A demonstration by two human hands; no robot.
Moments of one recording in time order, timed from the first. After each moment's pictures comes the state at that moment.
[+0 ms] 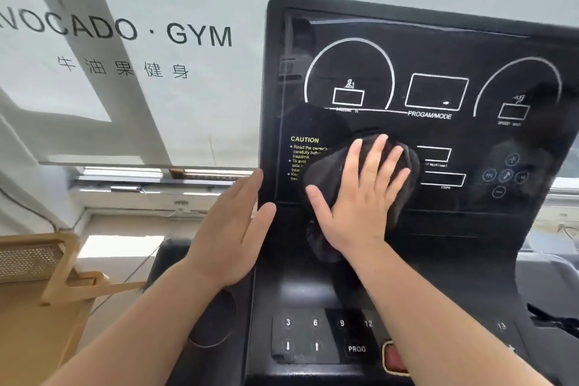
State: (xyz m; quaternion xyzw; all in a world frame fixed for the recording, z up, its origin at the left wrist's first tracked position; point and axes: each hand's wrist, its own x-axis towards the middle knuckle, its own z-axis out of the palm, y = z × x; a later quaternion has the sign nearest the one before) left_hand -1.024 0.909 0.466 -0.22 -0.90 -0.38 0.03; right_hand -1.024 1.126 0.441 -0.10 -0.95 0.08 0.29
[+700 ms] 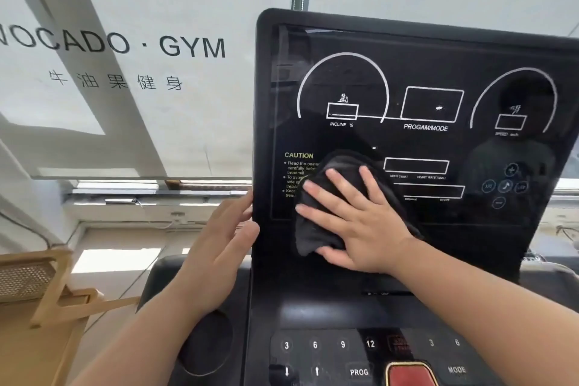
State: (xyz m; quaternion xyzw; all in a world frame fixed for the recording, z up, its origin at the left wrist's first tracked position) left_hand -1.027 0.901 0.466 -0.21 -0.80 -0.56 -0.05; right_hand -1.028 1.187 0.447 0.29 -0.90 -0.16 0.29
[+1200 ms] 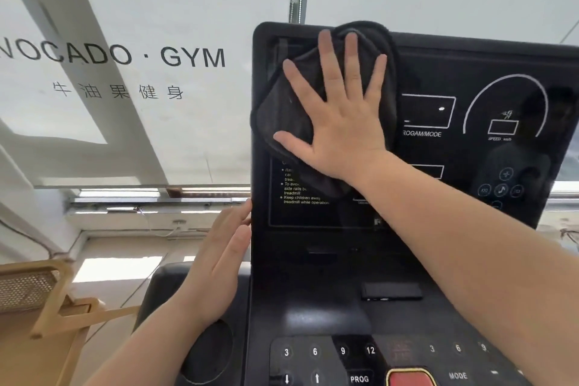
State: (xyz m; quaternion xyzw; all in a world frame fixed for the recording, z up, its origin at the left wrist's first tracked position) left_hand -1.023 0.905 0.462 -0.19 -0.79 -0.58 -0.05; right_hand -1.108 1.137 0.571 0.07 -0.93 -0.12 0.35
